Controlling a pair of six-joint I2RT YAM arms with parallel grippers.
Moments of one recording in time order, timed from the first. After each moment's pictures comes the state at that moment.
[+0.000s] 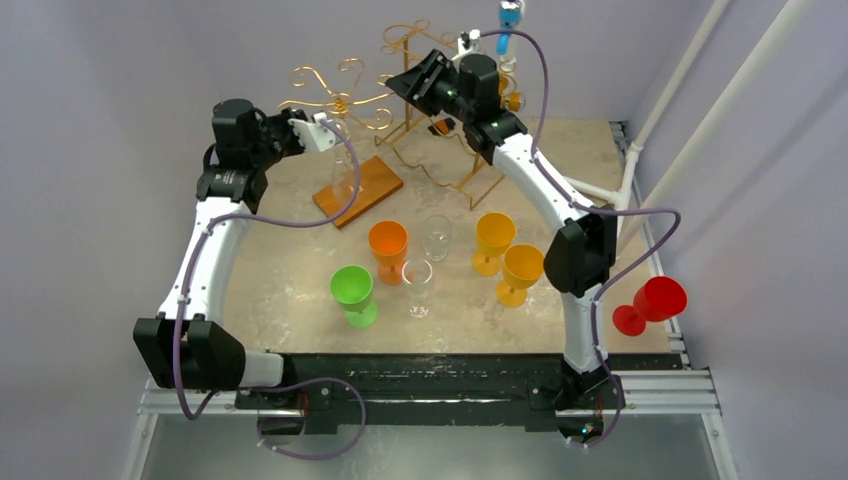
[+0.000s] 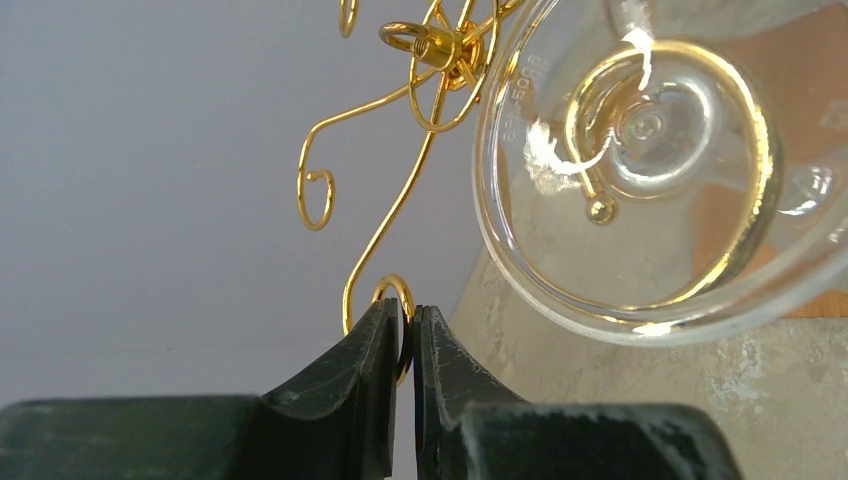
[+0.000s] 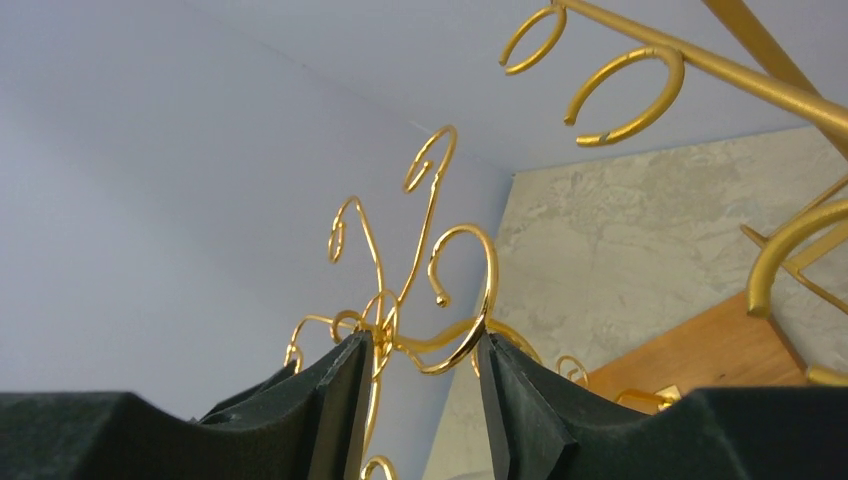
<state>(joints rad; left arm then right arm) -0.03 1.37 1.38 -0.29 0.33 1.17 0.50 2.08 2.11 -0.08 -0.22 0.97</state>
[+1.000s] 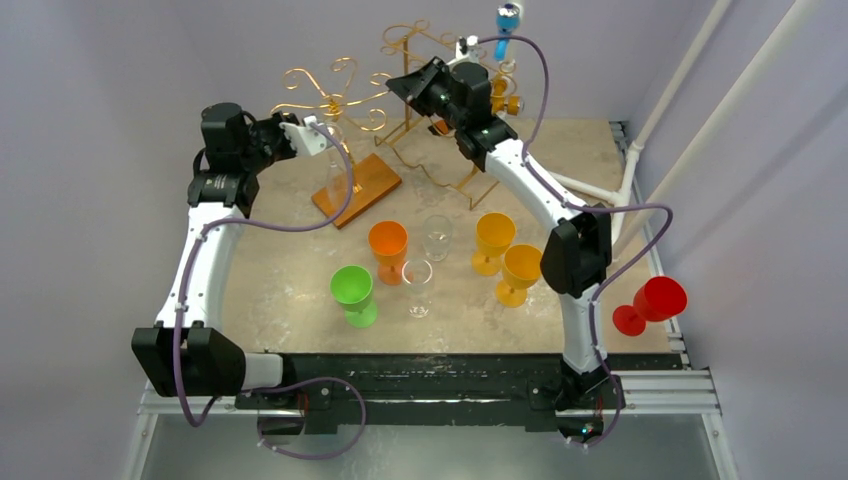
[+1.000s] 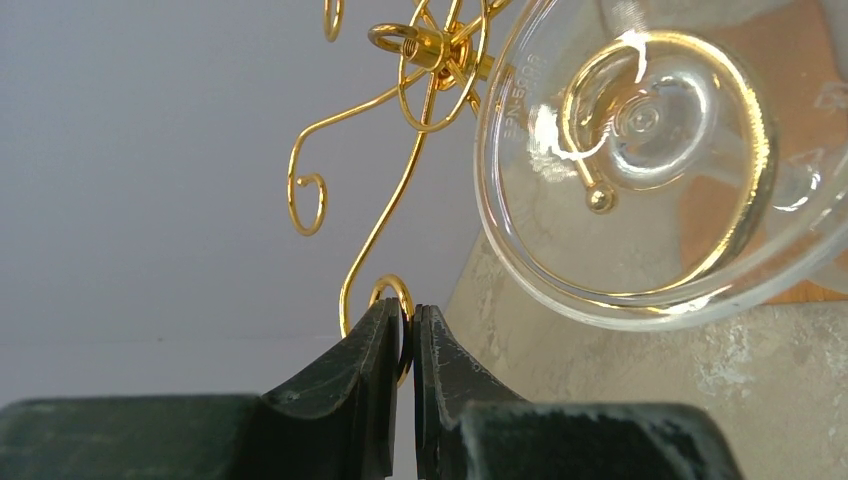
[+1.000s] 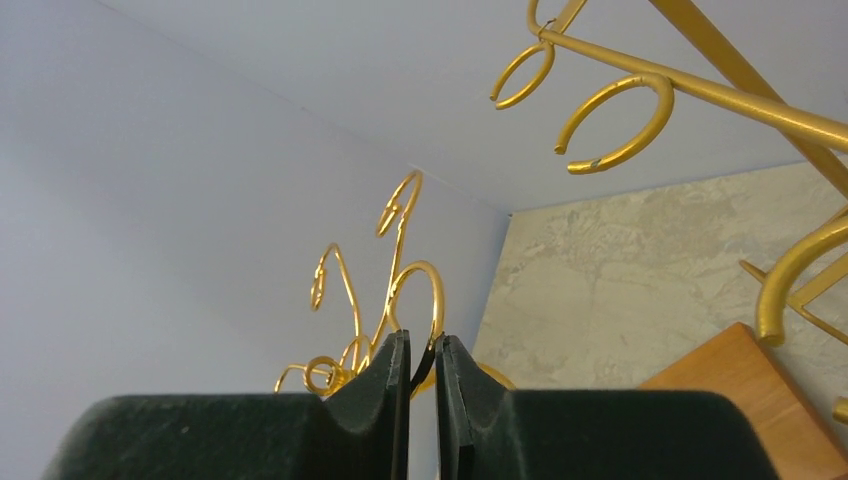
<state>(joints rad) 0.02 1.33 1.36 -0.32 0.38 1.17 0.54 2.10 2.08 0.02 -0.12 0.98</state>
